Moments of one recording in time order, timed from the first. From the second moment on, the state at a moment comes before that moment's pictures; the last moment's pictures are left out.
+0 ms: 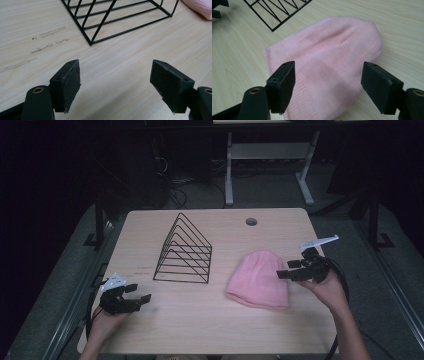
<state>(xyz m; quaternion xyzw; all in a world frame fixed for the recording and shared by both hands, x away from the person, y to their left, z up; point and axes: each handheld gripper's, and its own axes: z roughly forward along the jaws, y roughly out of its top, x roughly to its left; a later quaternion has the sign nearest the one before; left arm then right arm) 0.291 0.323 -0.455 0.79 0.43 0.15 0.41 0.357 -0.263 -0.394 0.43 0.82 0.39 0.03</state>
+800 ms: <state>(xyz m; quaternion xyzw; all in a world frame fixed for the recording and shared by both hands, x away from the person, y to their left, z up) 0.297 0.325 -0.455 0.79 0.44 0.15 0.41 0.430 -0.234 -0.402 0.43 0.83 0.34 -0.04</state>
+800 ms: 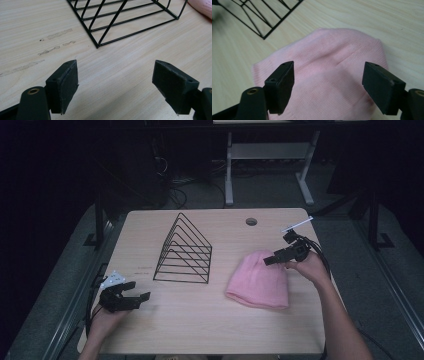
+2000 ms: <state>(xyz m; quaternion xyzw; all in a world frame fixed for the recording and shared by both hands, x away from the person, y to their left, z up) 0.299 0.330 -0.460 0.79 0.45 0.14 0.40 0.475 -0.238 -0.451 0.51 0.80 0.30 -0.08</state>
